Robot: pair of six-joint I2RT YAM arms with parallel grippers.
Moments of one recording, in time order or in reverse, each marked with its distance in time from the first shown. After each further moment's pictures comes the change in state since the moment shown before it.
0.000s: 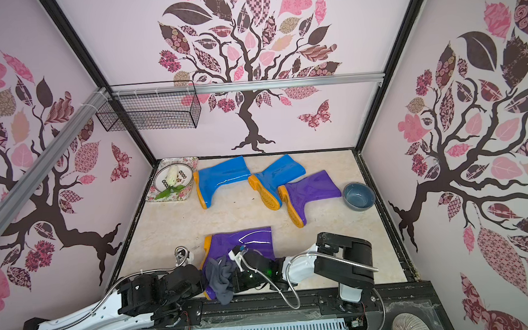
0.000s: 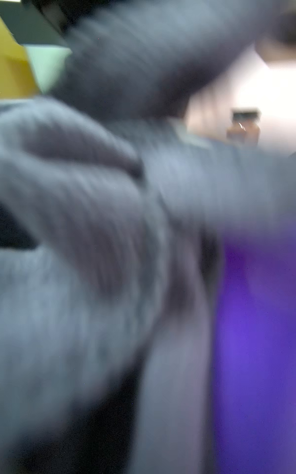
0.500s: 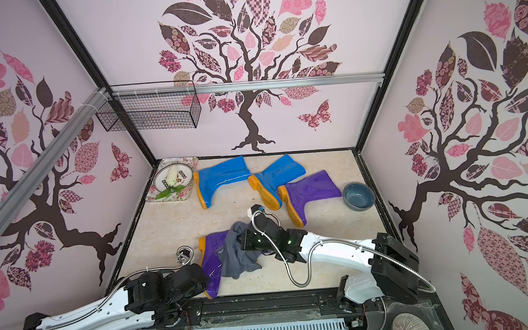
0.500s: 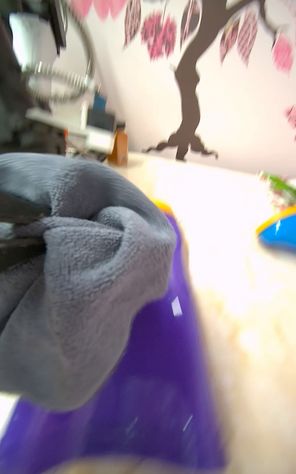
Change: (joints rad) left arm 0.000 0.113 0.010 -0.018 -0.015 -0.023; right arm -0.153 -0.262 0.297 -0.487 0.242 -0.128
